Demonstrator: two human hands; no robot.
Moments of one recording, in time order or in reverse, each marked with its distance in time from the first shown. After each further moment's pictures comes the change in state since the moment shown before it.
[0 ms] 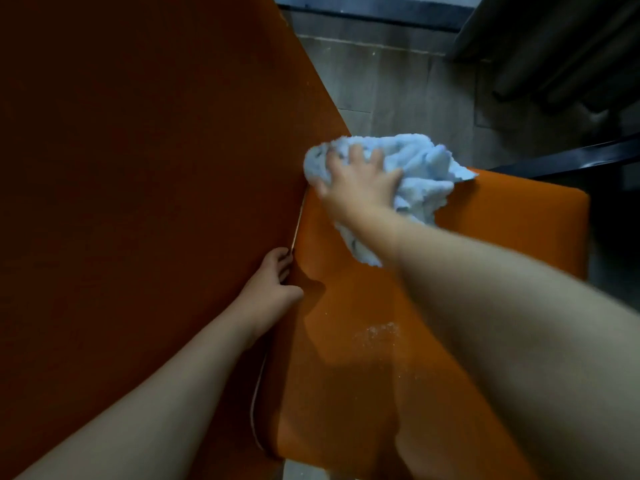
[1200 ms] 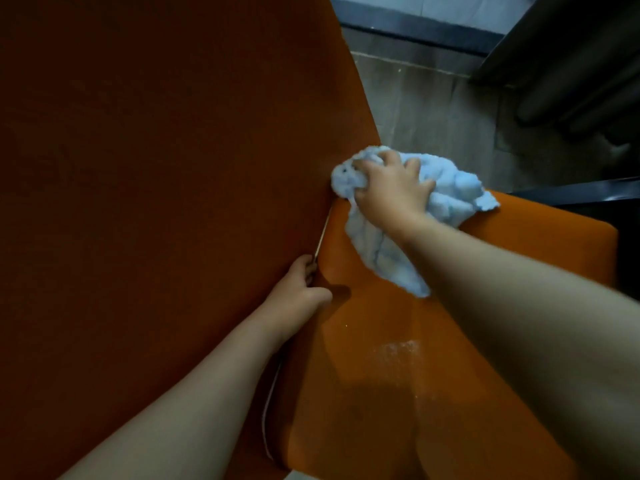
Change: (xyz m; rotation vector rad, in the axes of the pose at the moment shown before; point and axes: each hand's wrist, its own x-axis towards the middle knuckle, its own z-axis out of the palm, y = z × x) left_hand -0.003 0.009 -0.002 -0.124 -0.053 -0.048; right_hand 0.007 -0.001 -0.004 0.119 0.066 0.028
